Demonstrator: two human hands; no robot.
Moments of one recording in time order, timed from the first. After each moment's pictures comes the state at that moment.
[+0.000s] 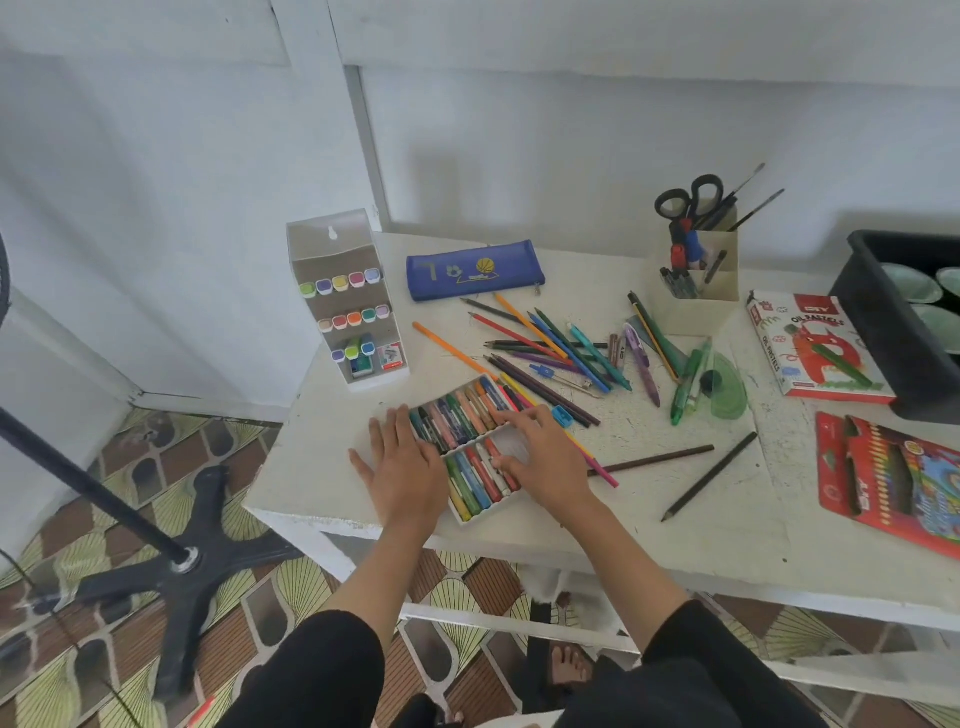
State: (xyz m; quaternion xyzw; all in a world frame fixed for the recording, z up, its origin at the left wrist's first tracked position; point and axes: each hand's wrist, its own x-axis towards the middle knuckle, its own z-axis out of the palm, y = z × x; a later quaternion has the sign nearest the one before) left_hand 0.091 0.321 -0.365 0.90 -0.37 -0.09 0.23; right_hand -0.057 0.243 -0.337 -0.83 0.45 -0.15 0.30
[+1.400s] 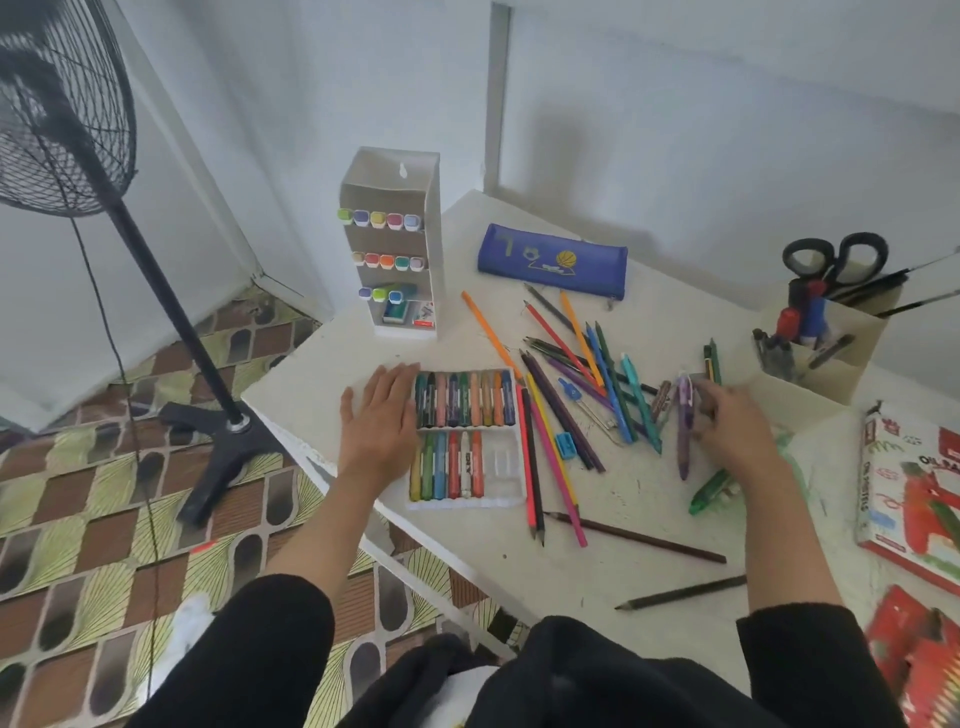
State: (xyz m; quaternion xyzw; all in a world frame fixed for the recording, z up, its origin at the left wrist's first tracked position) left_hand 0.088 0.317 -0.362 0.92 -0.33 -0.07 0.20; right_hand -0.159 0.032 -0.327 -0.85 0.47 -0.04 0.24
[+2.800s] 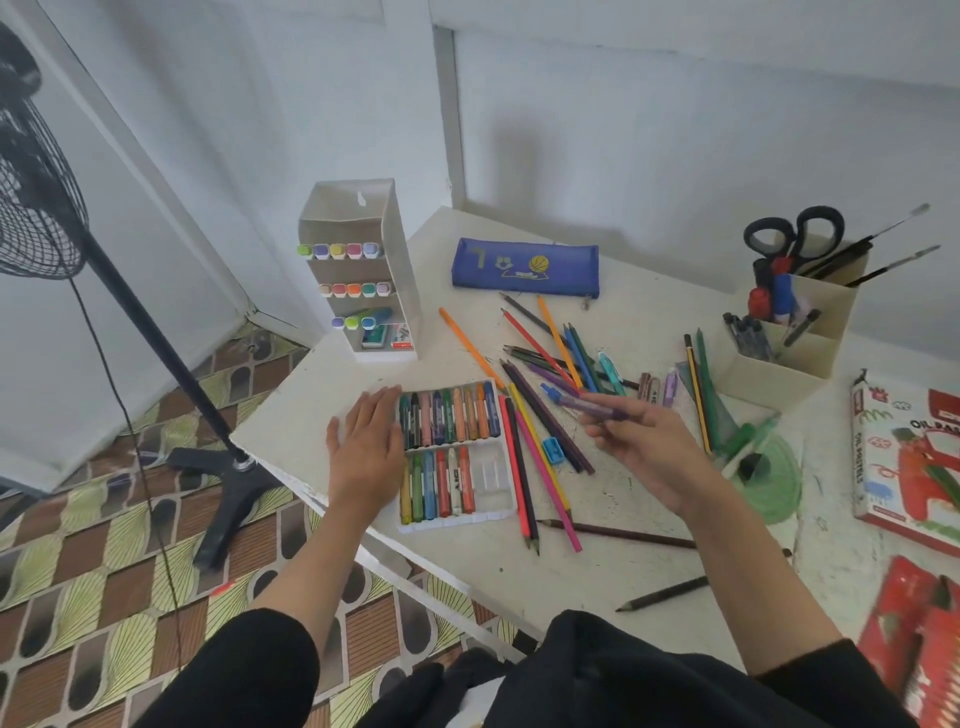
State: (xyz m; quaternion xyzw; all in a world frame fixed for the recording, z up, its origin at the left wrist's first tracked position) left_hand 0.084 0.316 -0.356 0.92 -0.32 -0.06 0.22; right_hand -0.138 0.110 -0.302 -0.47 0.36 -0.16 0.79
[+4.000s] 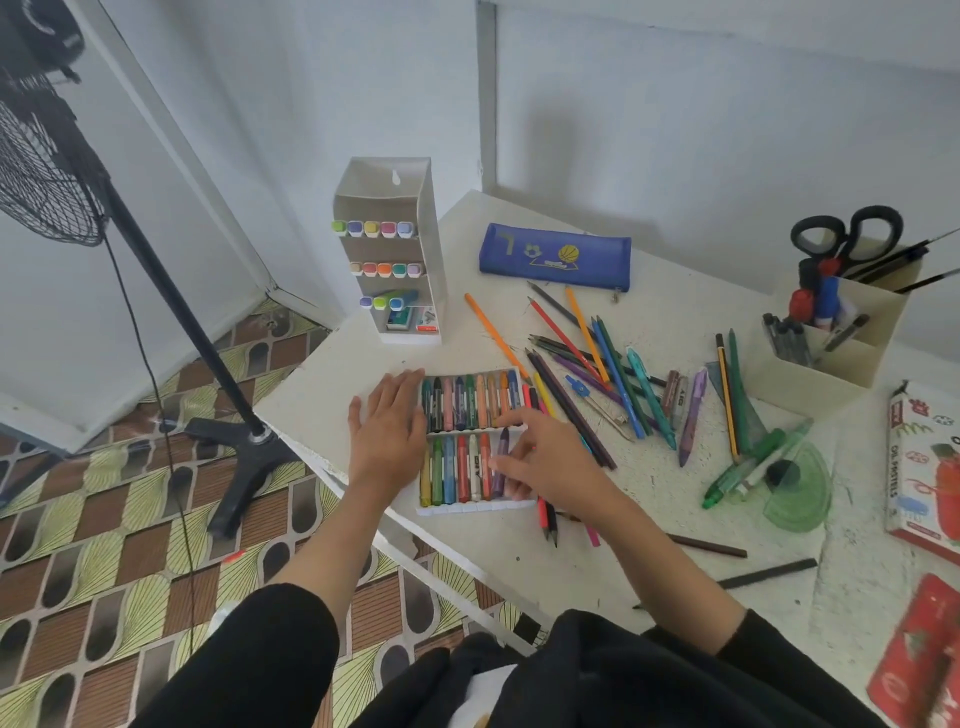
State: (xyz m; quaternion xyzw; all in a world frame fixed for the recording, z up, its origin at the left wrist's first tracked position) left_hand 0.084 0.317 -0.357 0.91 -0.32 -0.06 0.24; right_hand -0.073 0.191 -0.302 -0.78 0.29 0.00 0.56
